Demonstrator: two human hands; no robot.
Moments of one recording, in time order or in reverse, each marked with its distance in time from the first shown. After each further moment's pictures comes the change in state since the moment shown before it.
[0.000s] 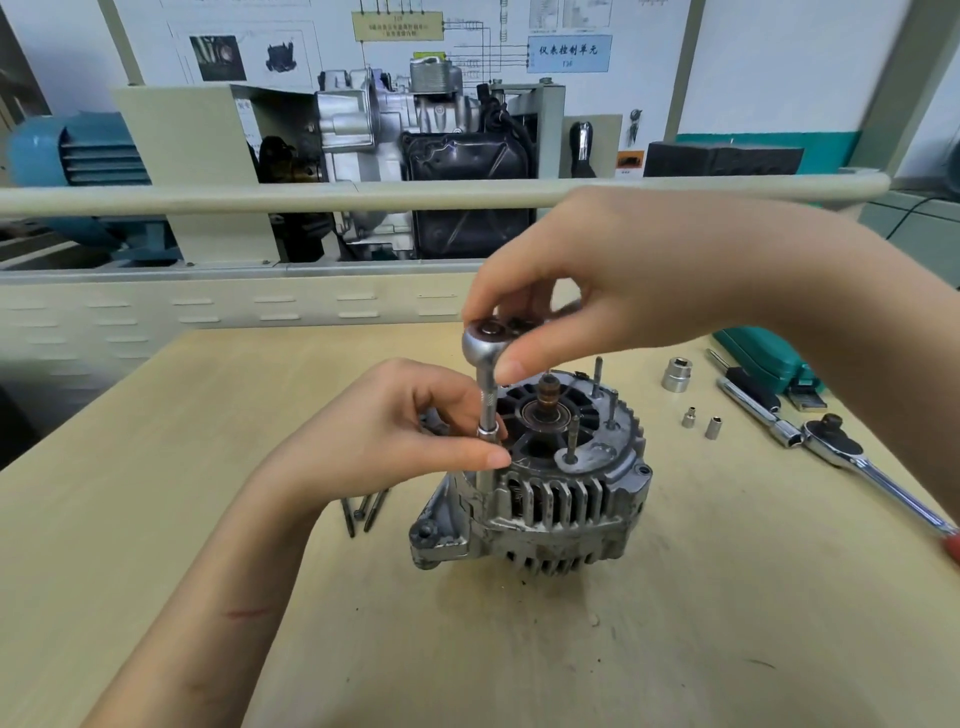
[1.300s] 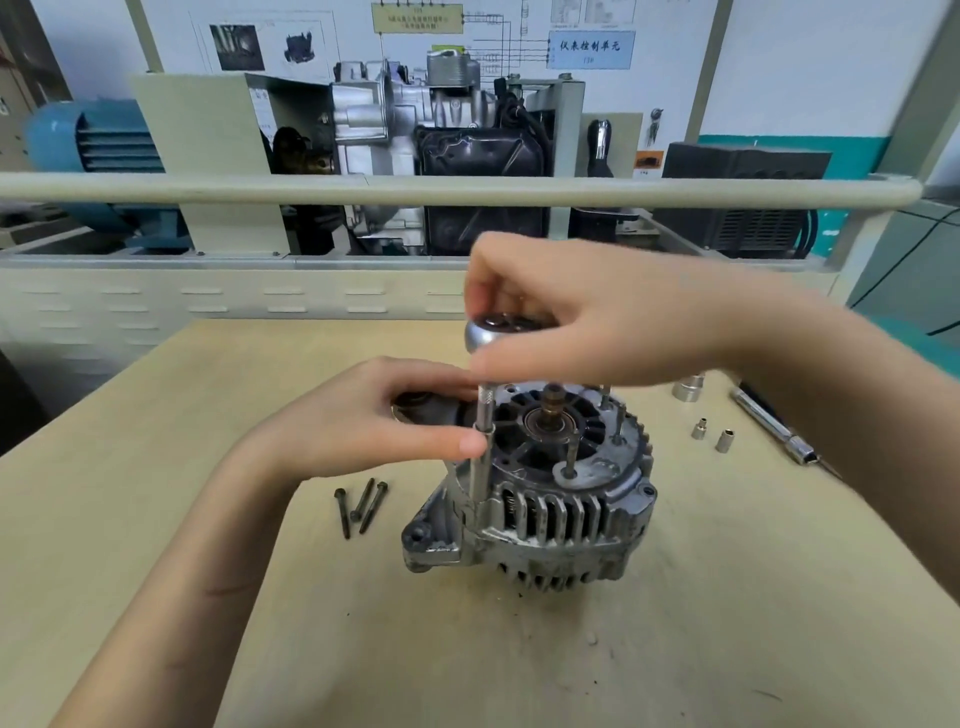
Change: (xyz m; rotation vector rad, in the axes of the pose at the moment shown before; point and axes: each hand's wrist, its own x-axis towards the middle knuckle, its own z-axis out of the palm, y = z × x) left_hand 0.007 -0.017 -0.016 0.041 -0.080 -0.185; right_hand 0.007 0.008 0.022 0.251 0.038 0.104
